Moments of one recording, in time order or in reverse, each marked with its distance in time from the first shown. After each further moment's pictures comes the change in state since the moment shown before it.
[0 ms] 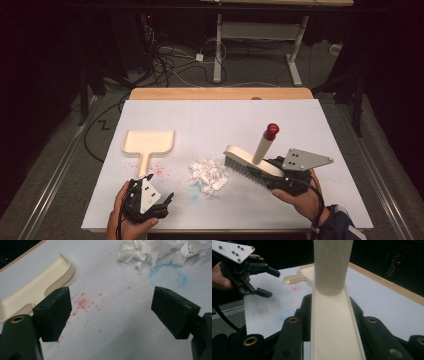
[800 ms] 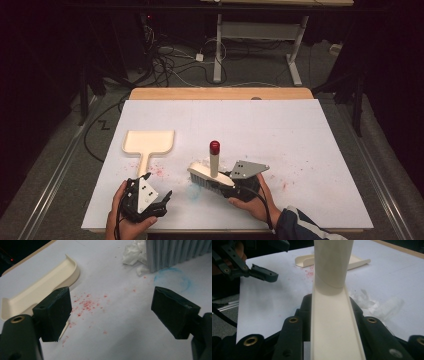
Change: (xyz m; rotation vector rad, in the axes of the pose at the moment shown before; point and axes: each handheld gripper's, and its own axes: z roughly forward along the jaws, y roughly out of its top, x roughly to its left) left arm 0.003 -0.001 -0.002 -0.009 0.011 -0.029; right arm 0.038 -0.033 0.115 0.083 0.102 0.024
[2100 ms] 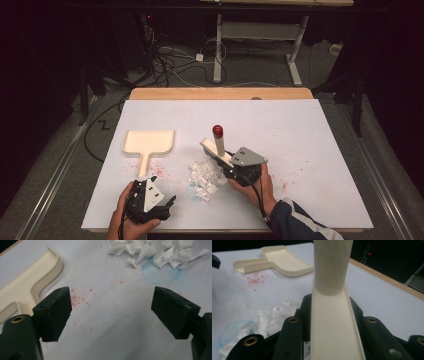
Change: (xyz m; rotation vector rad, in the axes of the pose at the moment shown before) left arm -0.005 0.000 0.008 0.050 -0.058 0.040; right arm -0.025 0.015 0.004 -0.023 -0.338 -0.033
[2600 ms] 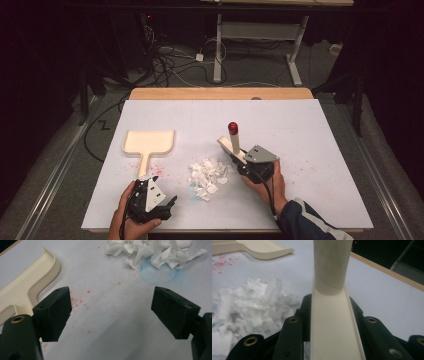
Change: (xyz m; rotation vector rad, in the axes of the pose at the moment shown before) left arm -0.002 0.001 0.002 0.014 -0.015 0.004; right arm -0.022 -0.024 -0.001 0.076 -0.094 0.028
